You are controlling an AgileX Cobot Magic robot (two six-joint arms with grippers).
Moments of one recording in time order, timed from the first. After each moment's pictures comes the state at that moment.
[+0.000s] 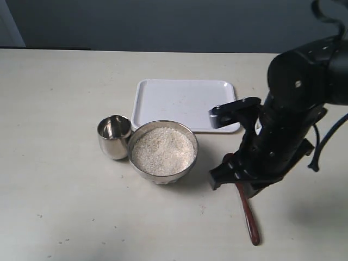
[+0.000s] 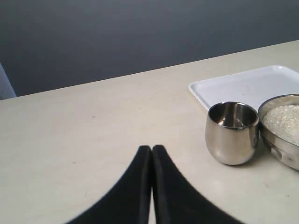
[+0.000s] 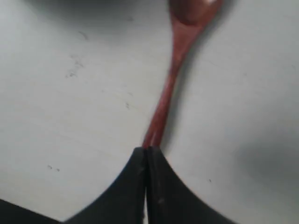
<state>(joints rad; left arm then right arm) -0.32 0.00 0.00 -0.18 0.25 0.27 0.77 1.59 -0.92 0.08 0.97 0.15</state>
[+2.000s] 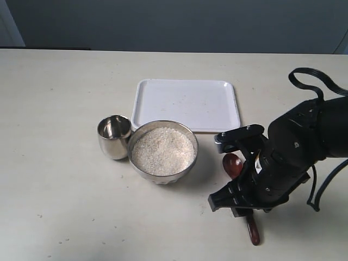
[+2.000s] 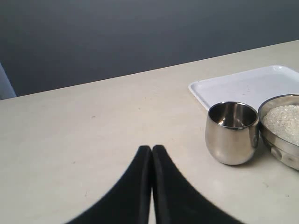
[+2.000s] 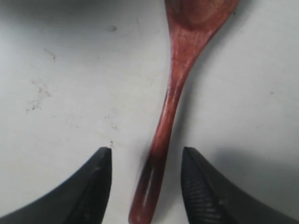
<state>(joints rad) -0.32 0.00 0.00 -0.18 0.25 0.27 0.80 1.63 -0.70 0.04 0.60 0.28</state>
